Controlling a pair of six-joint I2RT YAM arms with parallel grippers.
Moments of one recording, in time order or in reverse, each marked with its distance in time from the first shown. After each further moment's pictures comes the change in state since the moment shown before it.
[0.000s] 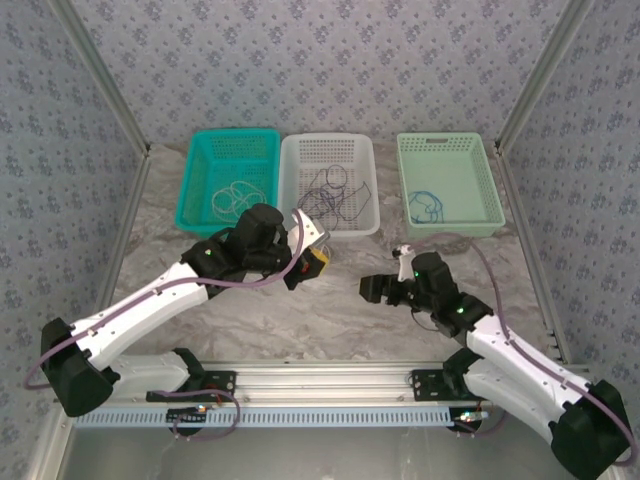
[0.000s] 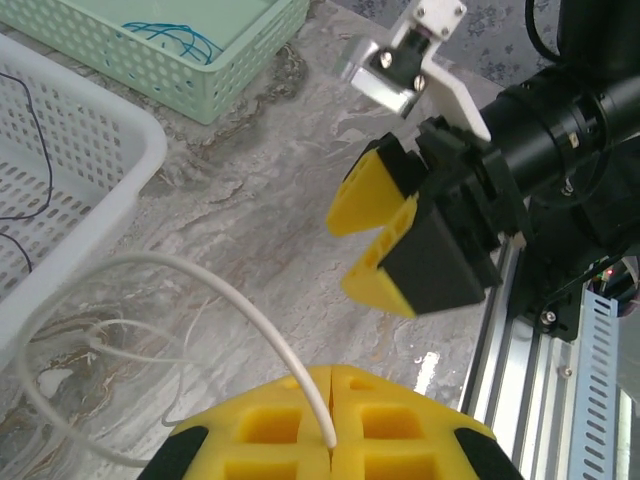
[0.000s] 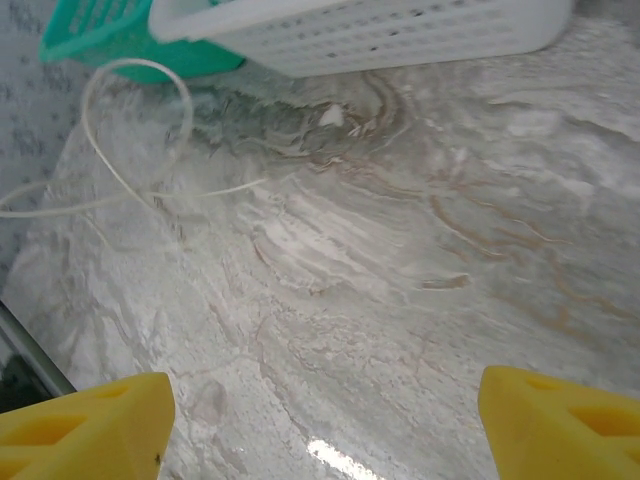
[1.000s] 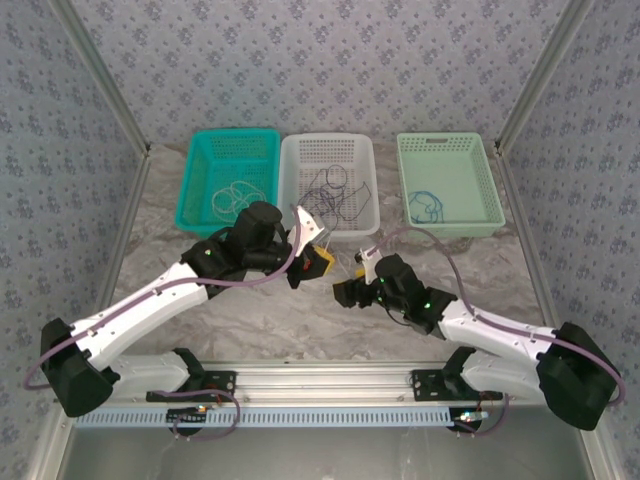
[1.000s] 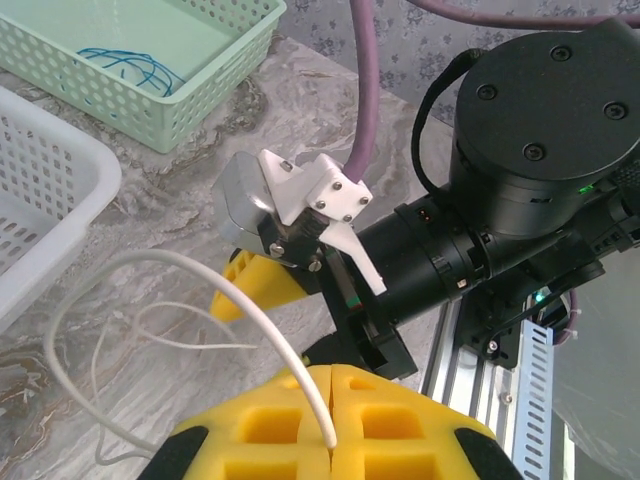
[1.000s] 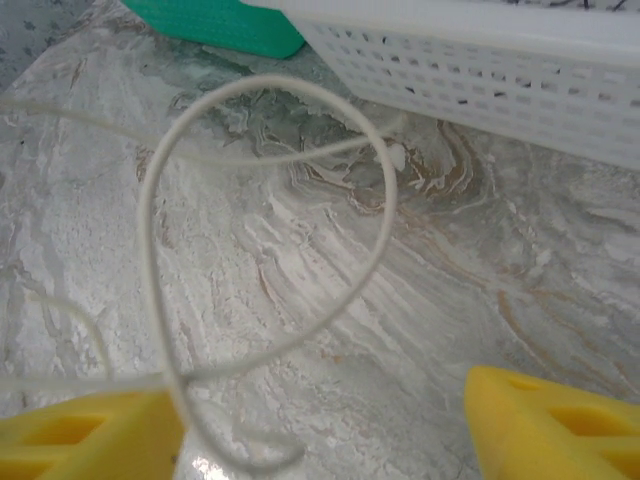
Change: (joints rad) left arm 0.000 -0.003 0.000 0.067 0.081 -0.087; right arm 0.209 0.272 0.043 0.273 0.206 -0.194
